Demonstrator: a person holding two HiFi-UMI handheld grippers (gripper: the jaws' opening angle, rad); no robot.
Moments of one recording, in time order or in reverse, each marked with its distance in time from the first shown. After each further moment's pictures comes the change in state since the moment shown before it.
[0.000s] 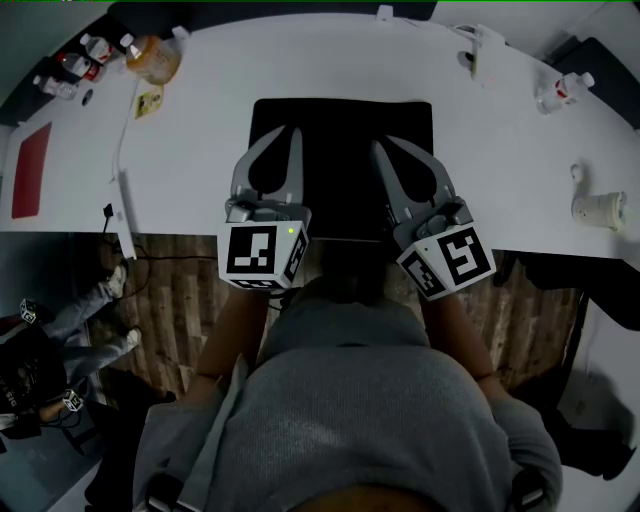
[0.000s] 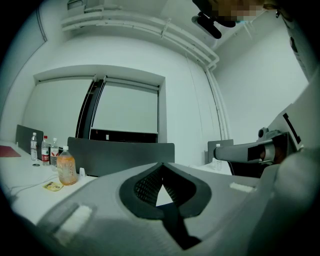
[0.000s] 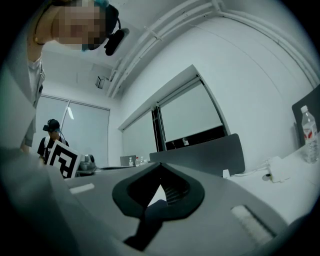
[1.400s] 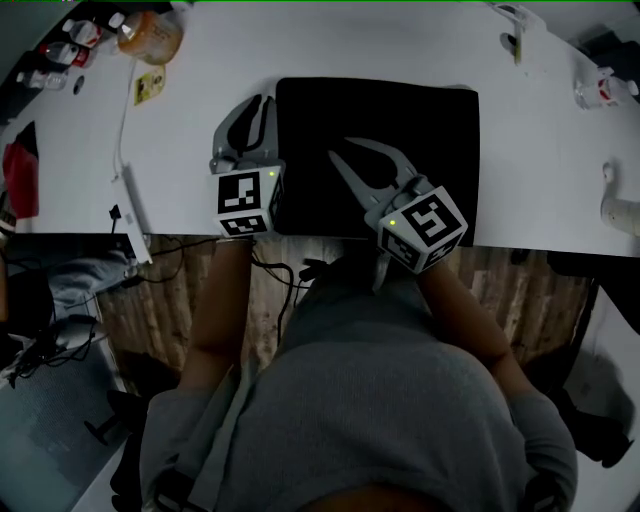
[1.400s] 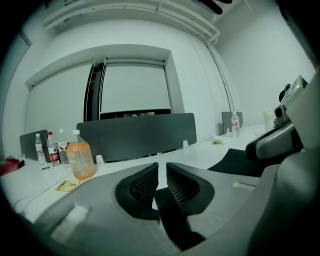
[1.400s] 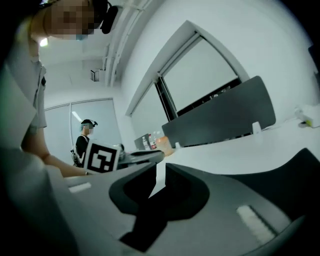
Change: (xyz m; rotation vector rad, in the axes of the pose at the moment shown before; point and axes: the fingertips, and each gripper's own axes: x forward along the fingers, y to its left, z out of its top) left arm 0.035 0.143 -0.109 0.126 0.210 0.078; right arm 0.088 0.054 -0.136 0.165 0.267 0.174
